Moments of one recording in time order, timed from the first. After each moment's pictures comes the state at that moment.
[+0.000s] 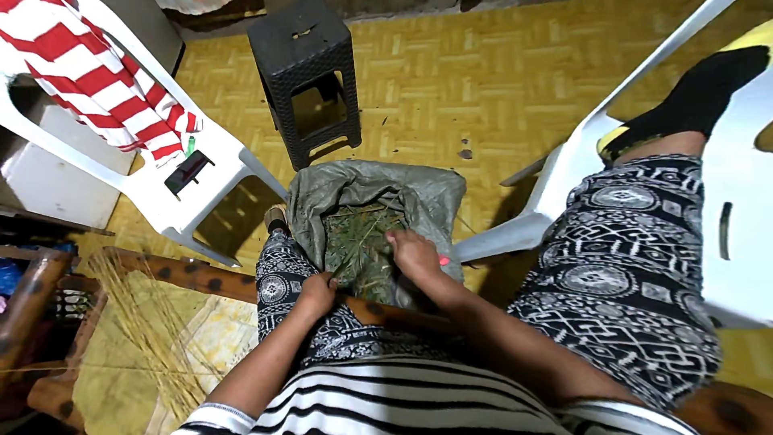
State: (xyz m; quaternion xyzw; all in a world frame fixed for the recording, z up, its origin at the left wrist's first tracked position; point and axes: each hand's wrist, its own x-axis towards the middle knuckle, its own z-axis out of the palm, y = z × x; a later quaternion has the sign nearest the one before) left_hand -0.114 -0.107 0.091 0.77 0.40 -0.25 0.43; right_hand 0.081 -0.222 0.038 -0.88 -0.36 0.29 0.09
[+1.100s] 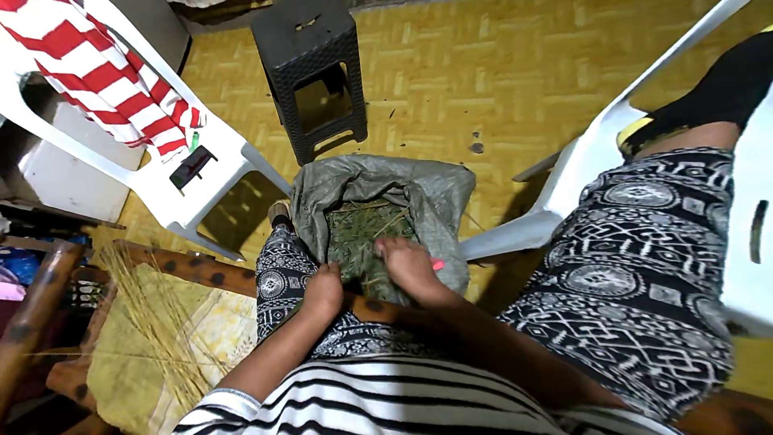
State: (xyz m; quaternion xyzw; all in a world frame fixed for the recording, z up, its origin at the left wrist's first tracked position) left_hand -0.098 -0.135 0.081 0.83 0.41 -0.25 0.28; right_hand 0.064 -0.227 0.046 -0.86 -0.41 0.31 0.06
